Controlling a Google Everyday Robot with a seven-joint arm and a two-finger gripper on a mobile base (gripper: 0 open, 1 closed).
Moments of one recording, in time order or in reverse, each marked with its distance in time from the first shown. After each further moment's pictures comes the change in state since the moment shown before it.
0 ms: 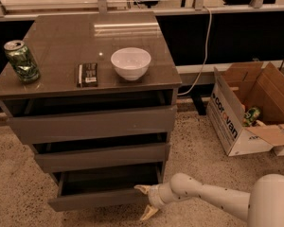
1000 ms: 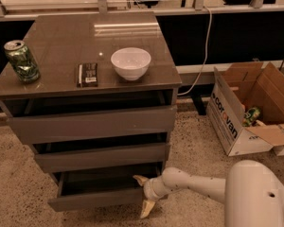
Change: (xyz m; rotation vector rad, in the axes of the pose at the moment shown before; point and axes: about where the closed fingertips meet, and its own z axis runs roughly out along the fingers) arm 0.022 -0.033 0.028 -0.006 0.082 0.014
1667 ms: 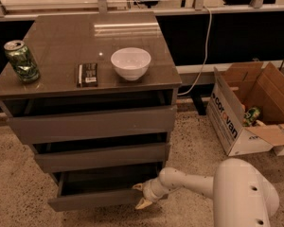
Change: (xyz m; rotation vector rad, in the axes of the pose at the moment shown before) arm 0.021 0.006 0.028 -0.063 0.021 0.033
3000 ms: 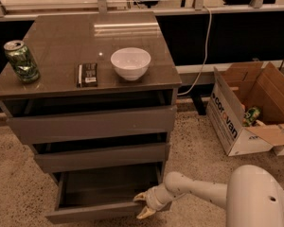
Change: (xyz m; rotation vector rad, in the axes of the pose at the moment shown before) arm -0.020 0.047 -0.017 -0.080 -0.086 0.005
